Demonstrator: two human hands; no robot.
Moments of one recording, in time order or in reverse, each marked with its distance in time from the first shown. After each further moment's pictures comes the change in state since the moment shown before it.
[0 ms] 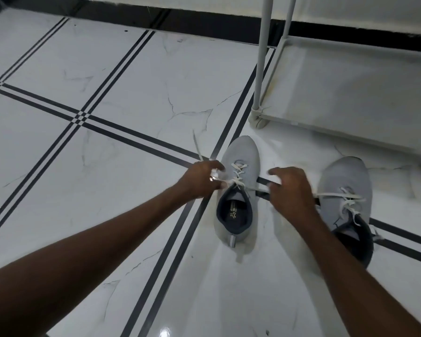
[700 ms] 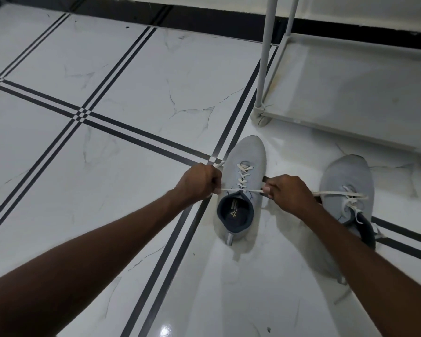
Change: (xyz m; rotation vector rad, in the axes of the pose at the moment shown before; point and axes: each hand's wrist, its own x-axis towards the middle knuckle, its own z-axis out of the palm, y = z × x) left_hand 0.005 -0.025 0.015 0.224 -0.025 0.186; right_hand 0.011 0.011 0.001 -0.093 -0.320 -0.080
